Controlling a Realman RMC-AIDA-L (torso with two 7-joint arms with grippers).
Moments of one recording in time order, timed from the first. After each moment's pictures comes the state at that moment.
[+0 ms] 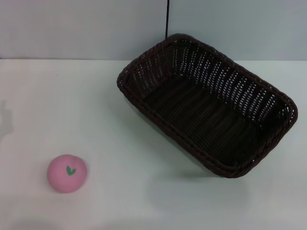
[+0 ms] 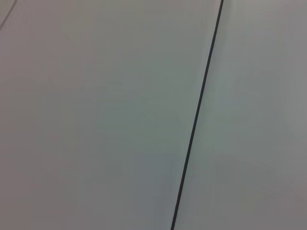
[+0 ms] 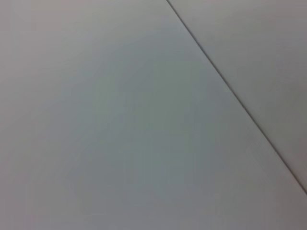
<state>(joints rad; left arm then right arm) -0.17 -2.07 -0.38 -0.22 1.65 1.74 -0.29 0.32 2.07 0.19 -0.19 -1.13 -1.26 0.83</state>
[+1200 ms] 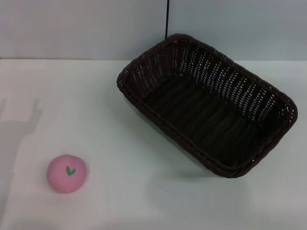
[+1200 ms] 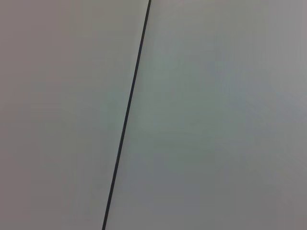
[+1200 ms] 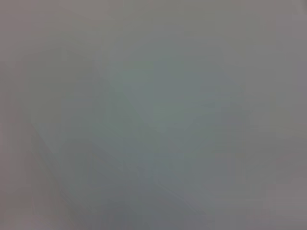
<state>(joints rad) -0.20 -2.07 -0.23 -0.19 1.66 1.74 -0.25 0.44 1.90 -0.26 -1.00 -1.94 -1.61 1.87</state>
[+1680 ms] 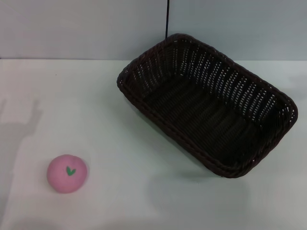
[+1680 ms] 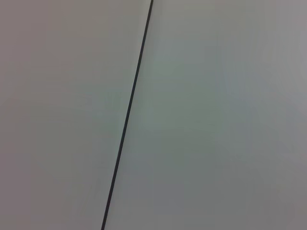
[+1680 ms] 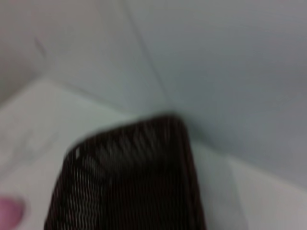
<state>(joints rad) -0.19 -2.07 -0.23 -0.20 1.66 1.73 -0.26 0.75 1.81 -0.48 -1.08 -2.44 -1.91 2.13</state>
